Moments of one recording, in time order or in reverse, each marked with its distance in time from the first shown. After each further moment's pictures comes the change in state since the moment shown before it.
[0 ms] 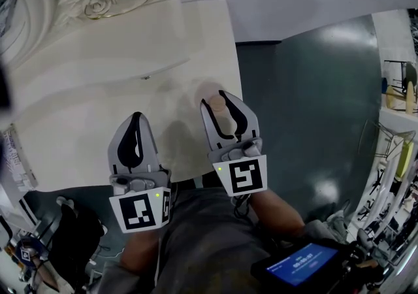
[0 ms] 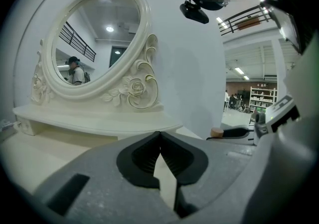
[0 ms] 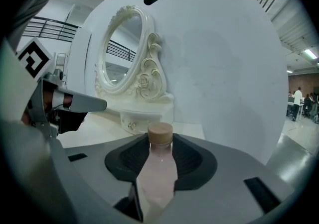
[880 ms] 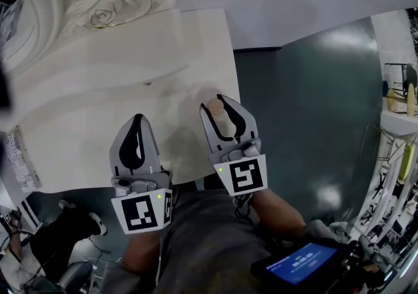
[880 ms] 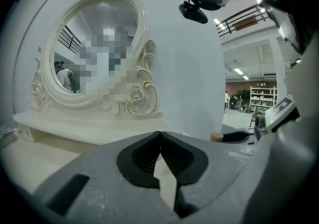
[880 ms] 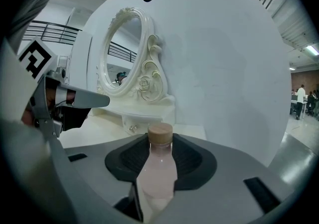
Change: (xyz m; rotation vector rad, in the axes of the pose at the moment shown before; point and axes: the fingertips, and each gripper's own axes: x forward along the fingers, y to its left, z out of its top) left arm 0.001 -0.004 0.019 0.019 -0.032 0.003; right arm 0.000 -0.001 0.006 0.014 -0.001 0.035
